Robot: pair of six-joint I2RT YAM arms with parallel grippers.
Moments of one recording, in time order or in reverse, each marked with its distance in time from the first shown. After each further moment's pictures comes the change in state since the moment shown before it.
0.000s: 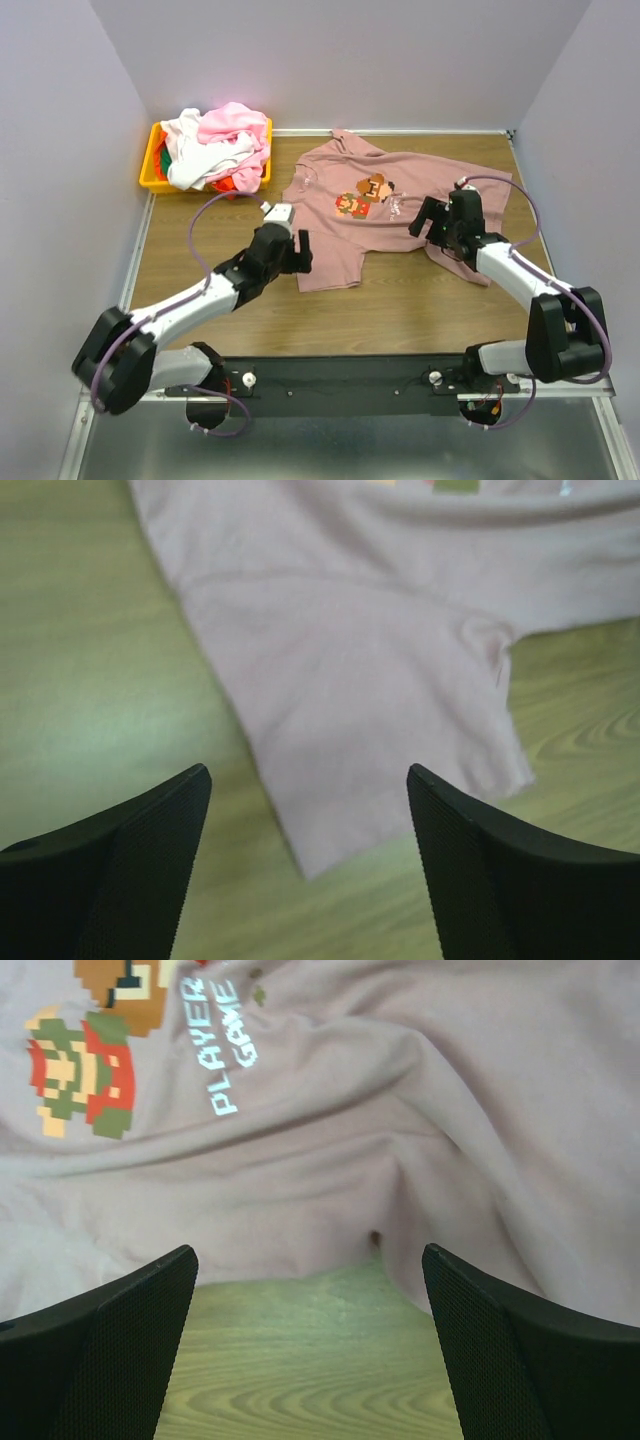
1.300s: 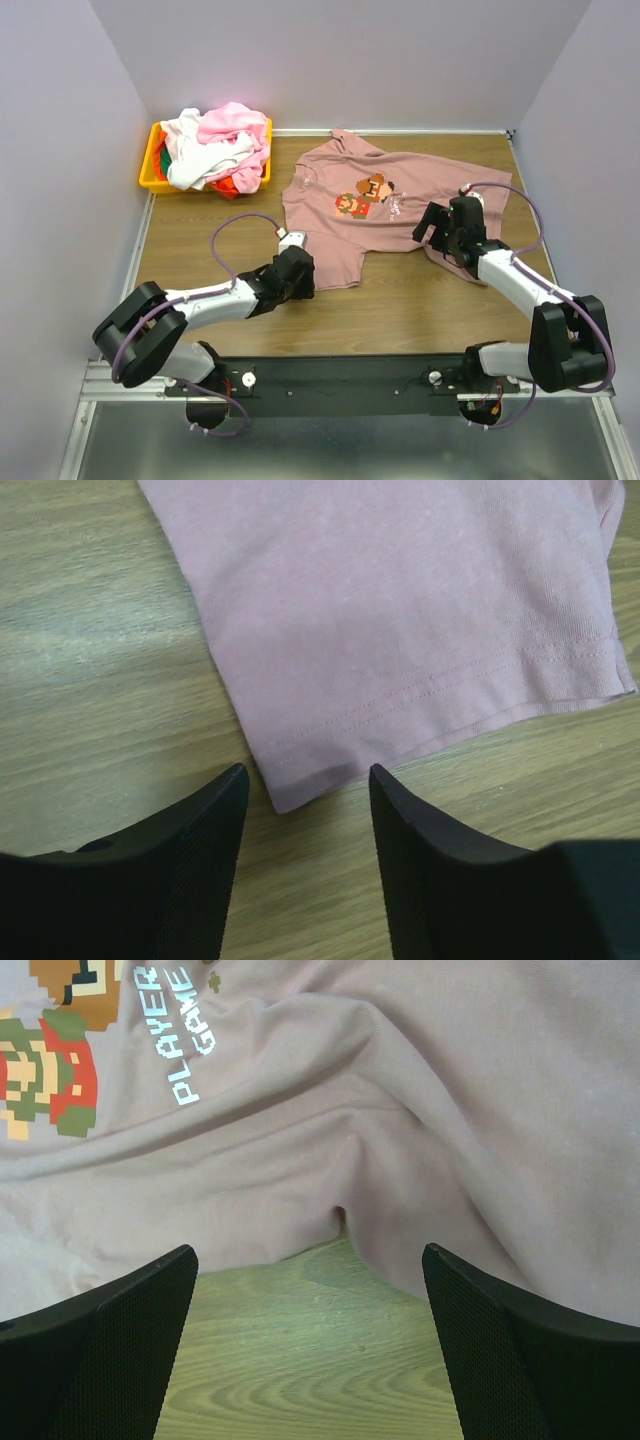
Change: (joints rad) left arm -0.150 0.084 -0.135 -0.019 -0.042 -0.200; right arm 0.000 -0.068 -0.074 -0.008 0.066 0.030
